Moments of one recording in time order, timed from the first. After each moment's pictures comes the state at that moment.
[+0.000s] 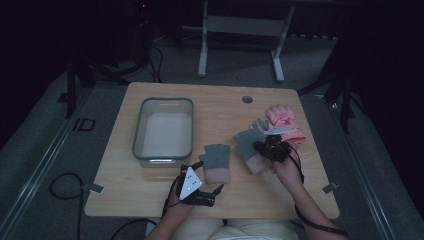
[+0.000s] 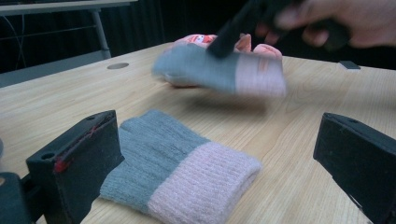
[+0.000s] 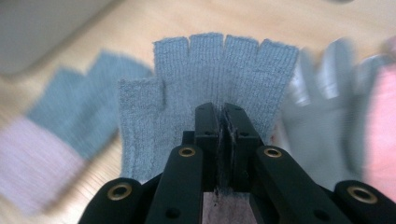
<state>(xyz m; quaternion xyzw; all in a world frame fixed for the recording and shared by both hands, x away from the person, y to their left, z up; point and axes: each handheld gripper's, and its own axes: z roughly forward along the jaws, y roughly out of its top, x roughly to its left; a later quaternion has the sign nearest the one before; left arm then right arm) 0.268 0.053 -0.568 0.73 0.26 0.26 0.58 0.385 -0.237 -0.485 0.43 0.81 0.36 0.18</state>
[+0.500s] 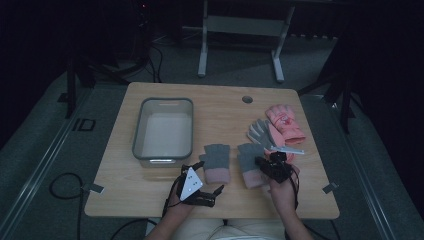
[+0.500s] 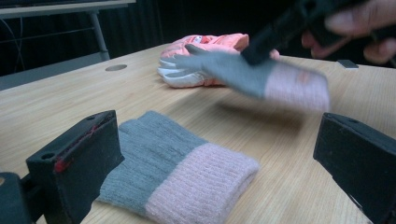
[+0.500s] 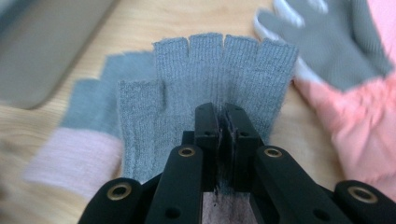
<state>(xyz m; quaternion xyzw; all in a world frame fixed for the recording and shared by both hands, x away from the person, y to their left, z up) 0.267 0.051 -0.568 0.73 0.25 0.26 0.58 0.332 -0.236 -0.510 0.56 0.72 0.38 0.15</state>
